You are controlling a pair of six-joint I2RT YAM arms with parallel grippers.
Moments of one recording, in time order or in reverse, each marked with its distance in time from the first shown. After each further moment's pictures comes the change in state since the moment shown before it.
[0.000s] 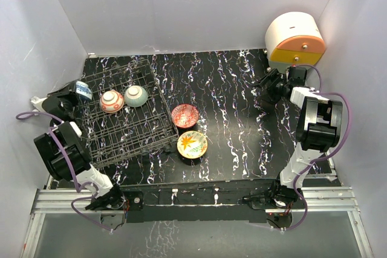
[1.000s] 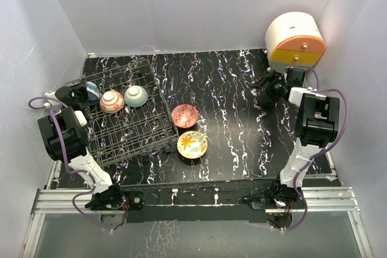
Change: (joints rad) left arm -0.127 0.241 0.156 -0.097 -0.172 0.095; right arm 0.000 0.070 0.006 0.061 -0.036 -0.008
